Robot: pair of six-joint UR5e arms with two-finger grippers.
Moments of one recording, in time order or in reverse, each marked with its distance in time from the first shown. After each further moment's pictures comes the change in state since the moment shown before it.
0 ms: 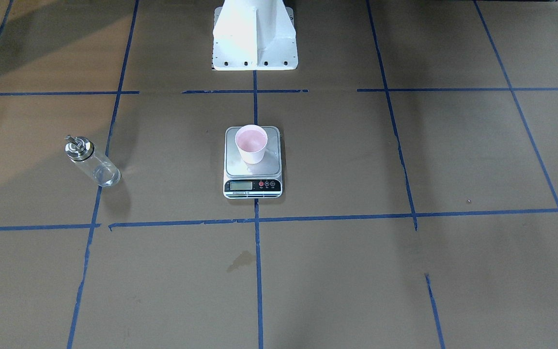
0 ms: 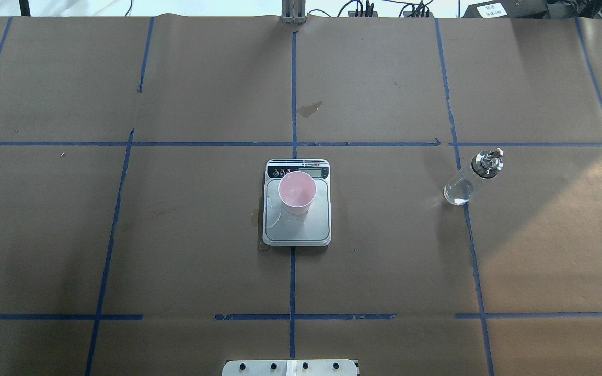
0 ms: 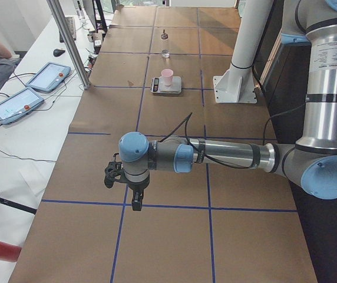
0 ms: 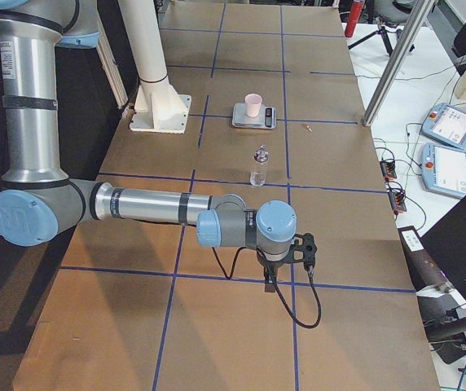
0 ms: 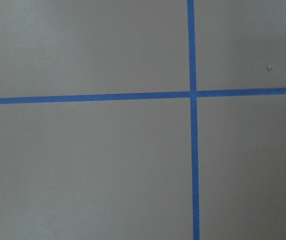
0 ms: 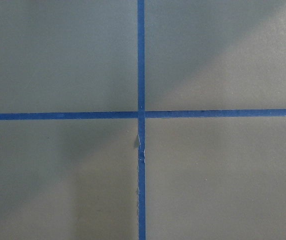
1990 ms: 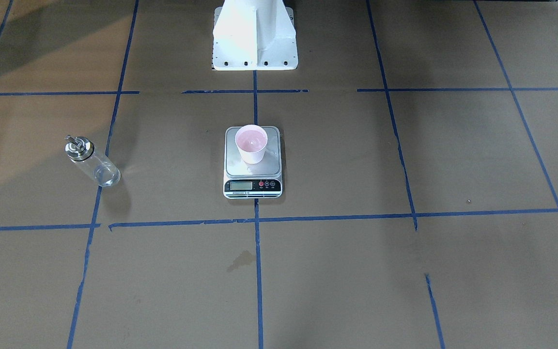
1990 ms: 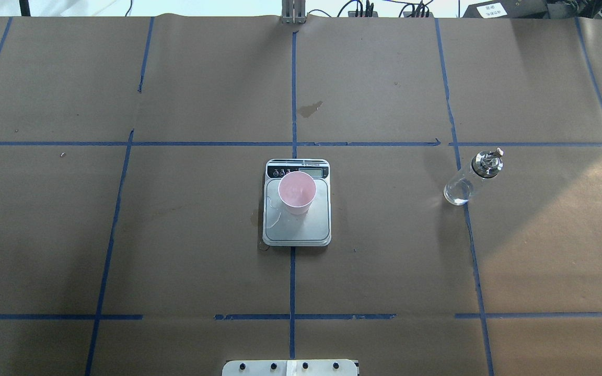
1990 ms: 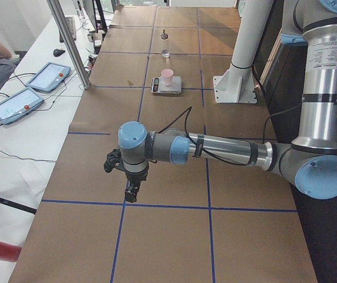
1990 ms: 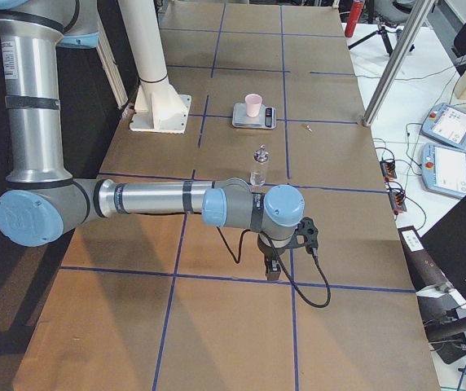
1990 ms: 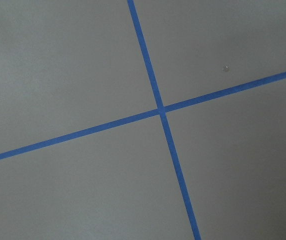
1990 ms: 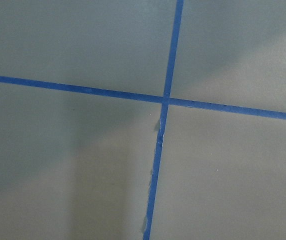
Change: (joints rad) left arm 0.053 0.005 -0.029 0.005 0.056 0.198; right arm 0.003 0.015 0.068 -0.170 0.000 -0.201
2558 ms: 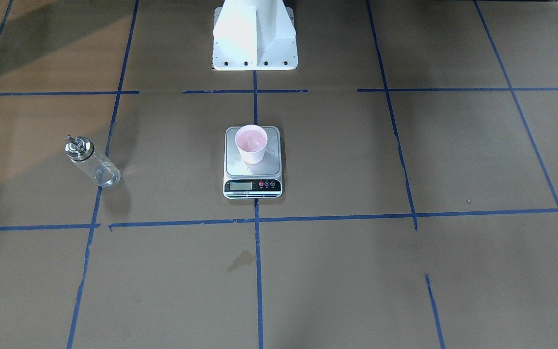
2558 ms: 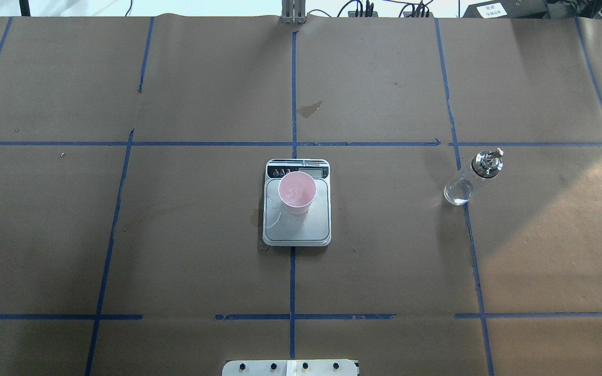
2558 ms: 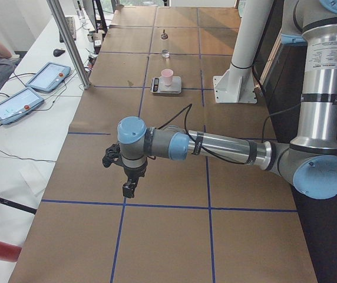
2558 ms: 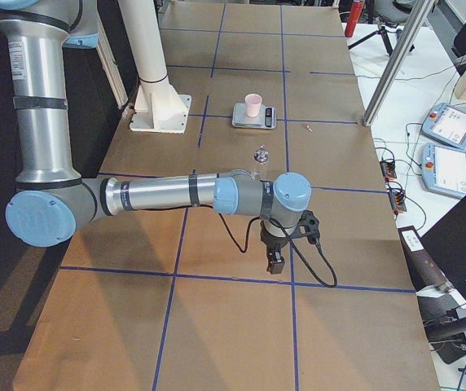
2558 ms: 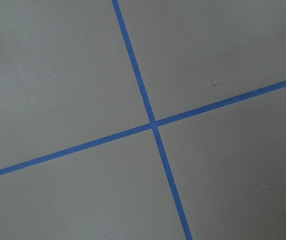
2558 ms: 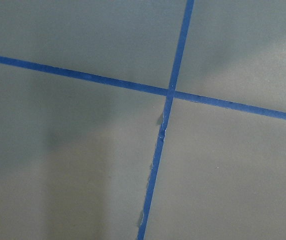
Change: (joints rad) left arm 0.003 -0.020 -0.019 0.002 -0.001 -0.001; right arm -0.062 0.029 0.032 -0.088 -0.076 -0.028
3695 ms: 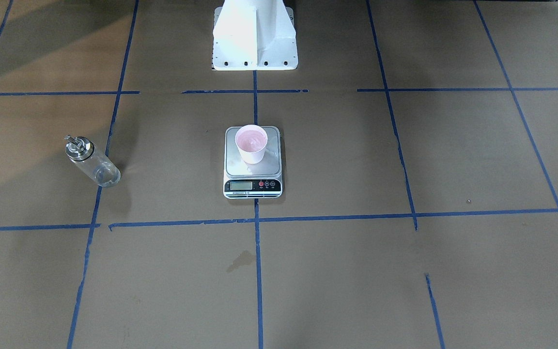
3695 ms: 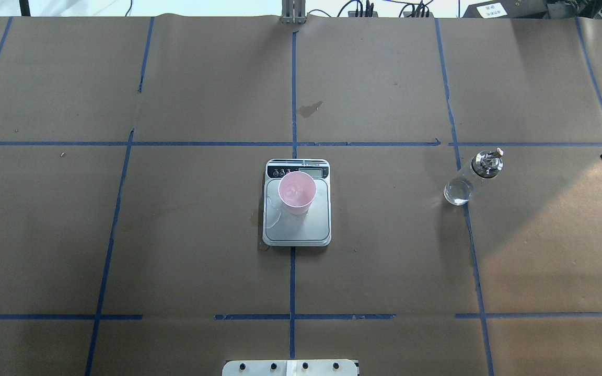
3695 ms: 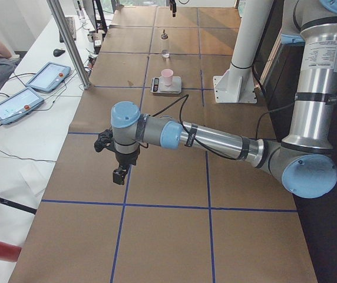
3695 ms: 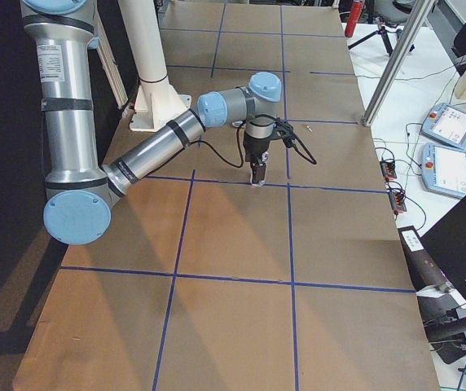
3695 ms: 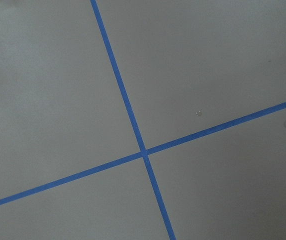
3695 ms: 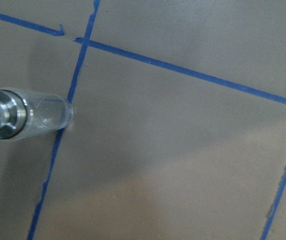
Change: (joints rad) left arm 0.002 -0.061 -0.030 0.004 -0.007 -0.012; right arm -0.244 0.022 0.436 -0.233 -0.023 0.202
